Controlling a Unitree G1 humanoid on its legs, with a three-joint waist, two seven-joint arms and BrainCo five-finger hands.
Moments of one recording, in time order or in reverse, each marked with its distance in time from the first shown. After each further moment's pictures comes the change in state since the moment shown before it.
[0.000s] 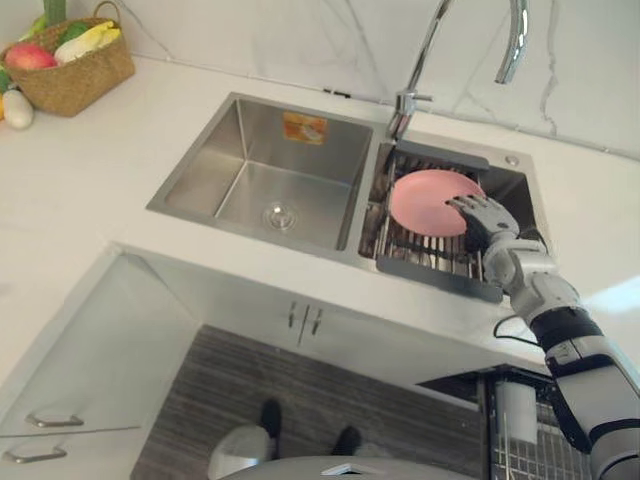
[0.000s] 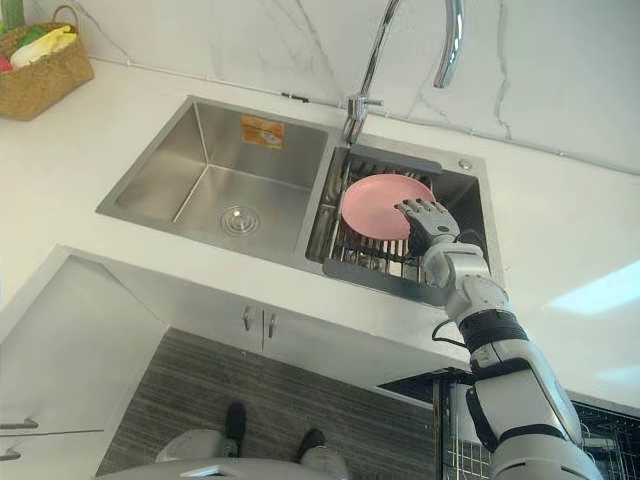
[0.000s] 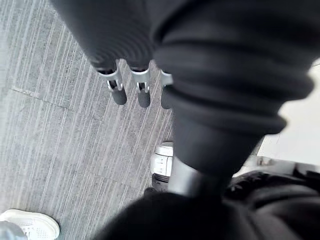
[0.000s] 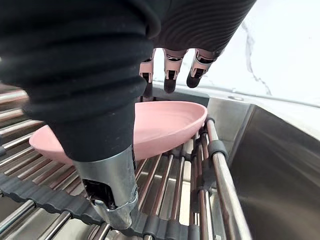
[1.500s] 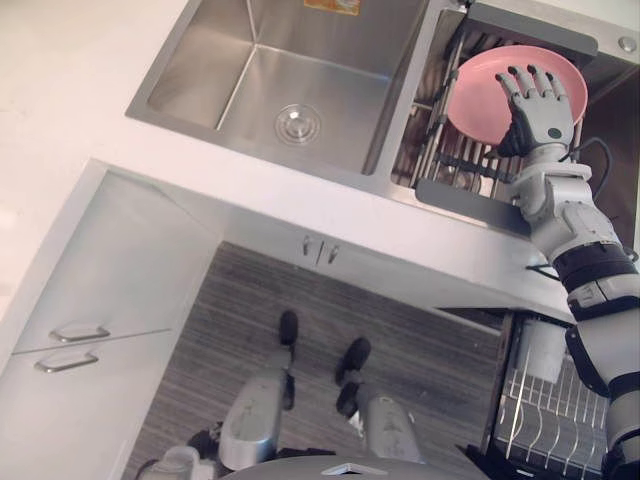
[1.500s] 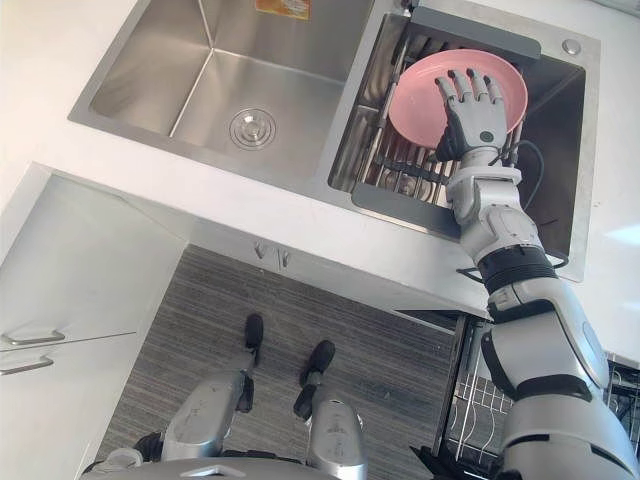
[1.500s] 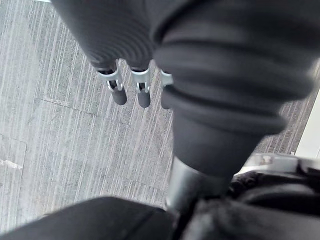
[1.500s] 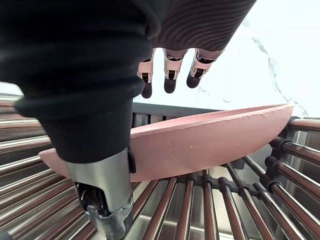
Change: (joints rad) left arm -0.135 0.023 -0.135 -0.007 -0.061 -0.110 0.019; right arm -0.332 -0.111 0.120 0.024 0.189 0.057 -0.348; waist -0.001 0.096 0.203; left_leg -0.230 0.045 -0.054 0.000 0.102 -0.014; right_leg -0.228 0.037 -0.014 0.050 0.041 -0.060
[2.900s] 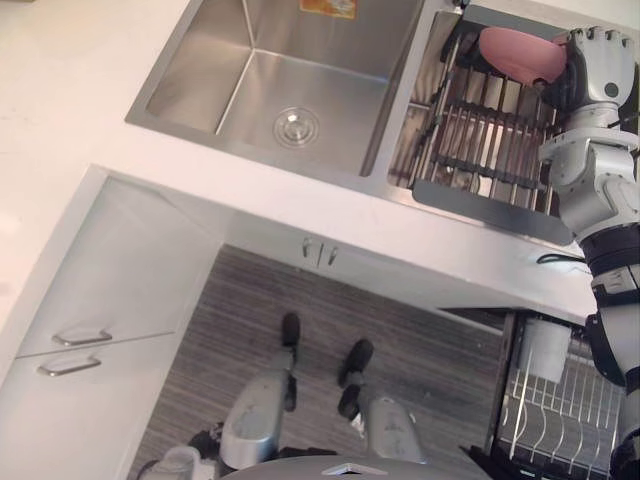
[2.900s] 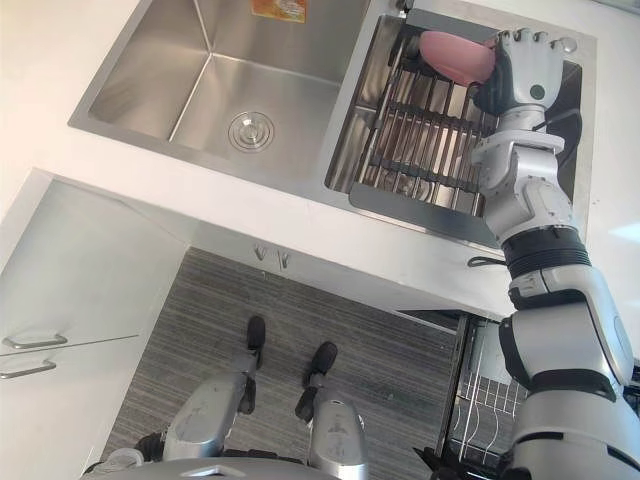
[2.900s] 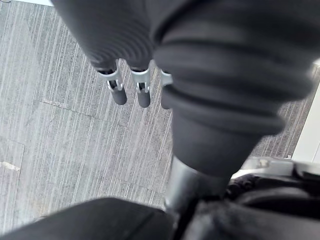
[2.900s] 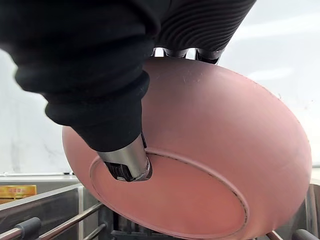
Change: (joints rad) left arm 0.000 -0.009 0.016 0.000 0.003 0.002 0.003; right arm -0.060 -0.062 -0.075 -0.048 0.089 -0.028 -0.089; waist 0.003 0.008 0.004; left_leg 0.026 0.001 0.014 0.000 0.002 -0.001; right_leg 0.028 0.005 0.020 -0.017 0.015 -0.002
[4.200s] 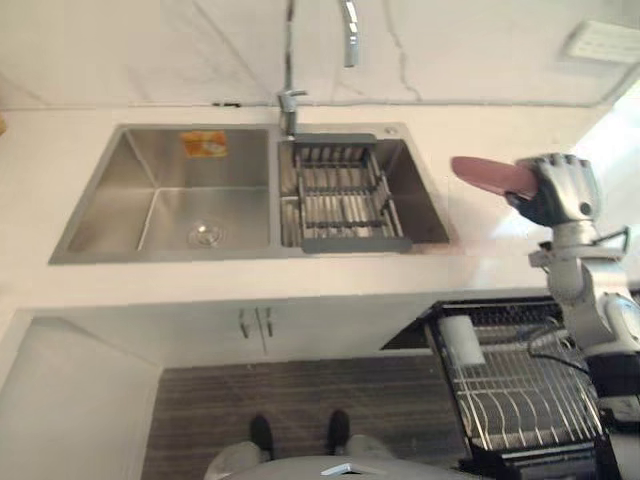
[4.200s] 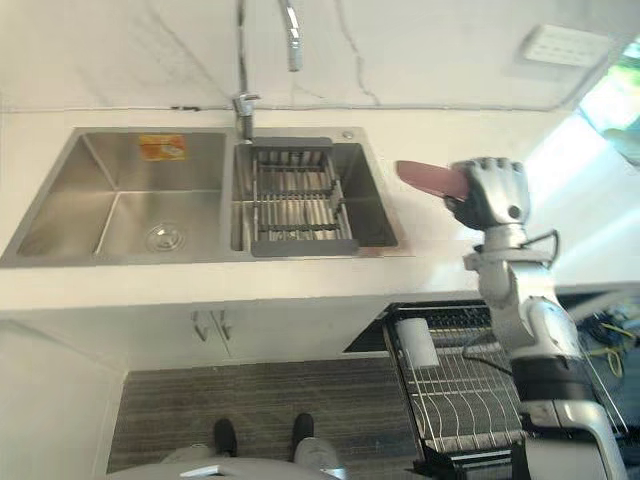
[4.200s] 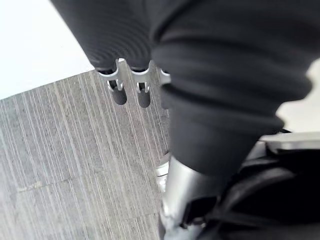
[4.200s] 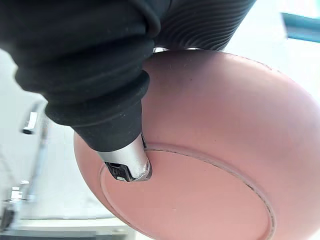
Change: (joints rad) left arm 0.094 0.012 0.004 0.076 0.197 0.110 -0.004; right arm 0.789 0.077 -0.511 -0.479 -0.197 -0.137 0.118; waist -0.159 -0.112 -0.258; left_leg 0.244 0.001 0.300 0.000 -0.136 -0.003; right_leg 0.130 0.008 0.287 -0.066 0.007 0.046
